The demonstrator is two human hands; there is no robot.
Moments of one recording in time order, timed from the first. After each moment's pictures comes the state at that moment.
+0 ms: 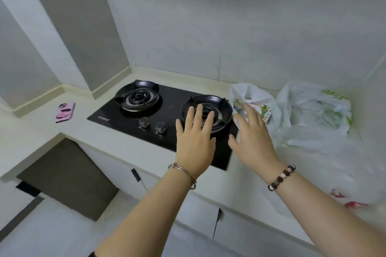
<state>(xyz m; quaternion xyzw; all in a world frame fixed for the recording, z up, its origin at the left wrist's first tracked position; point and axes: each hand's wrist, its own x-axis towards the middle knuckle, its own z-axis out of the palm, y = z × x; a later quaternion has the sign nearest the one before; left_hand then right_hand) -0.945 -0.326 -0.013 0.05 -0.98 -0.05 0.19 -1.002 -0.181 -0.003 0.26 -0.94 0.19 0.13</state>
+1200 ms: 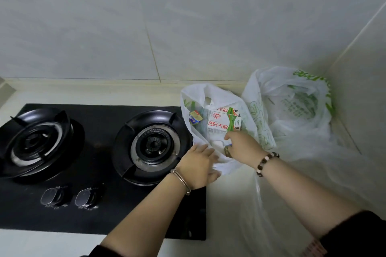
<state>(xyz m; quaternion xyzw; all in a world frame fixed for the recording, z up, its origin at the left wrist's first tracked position) -1.221 -0.318 -0.163 -0.35 -0.93 -0.07 -0.06 -1.259 -0.142 -0.132 0.07 -0.97 0.16 -0.16</state>
